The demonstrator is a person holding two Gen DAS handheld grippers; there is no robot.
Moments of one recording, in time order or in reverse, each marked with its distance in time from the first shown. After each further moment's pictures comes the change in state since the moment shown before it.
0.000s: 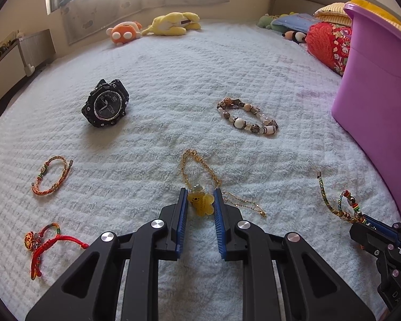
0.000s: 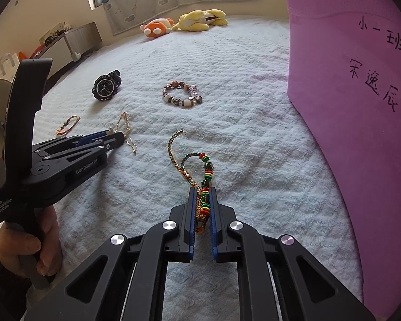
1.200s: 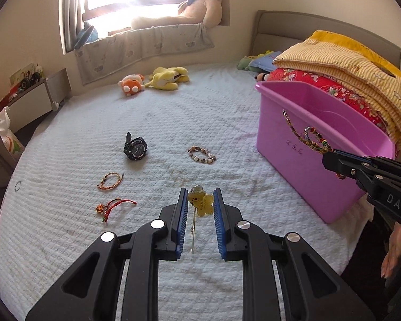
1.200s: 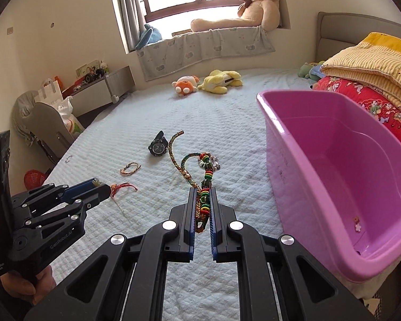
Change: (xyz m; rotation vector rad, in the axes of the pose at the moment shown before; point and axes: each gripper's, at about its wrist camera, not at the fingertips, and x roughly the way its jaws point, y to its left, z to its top) left arm -0.247 -0.056 -0.026 0.023 -0.189 -0.014; right arm -0.217 -0.004 0.010 -0.050 -0.234 0.103
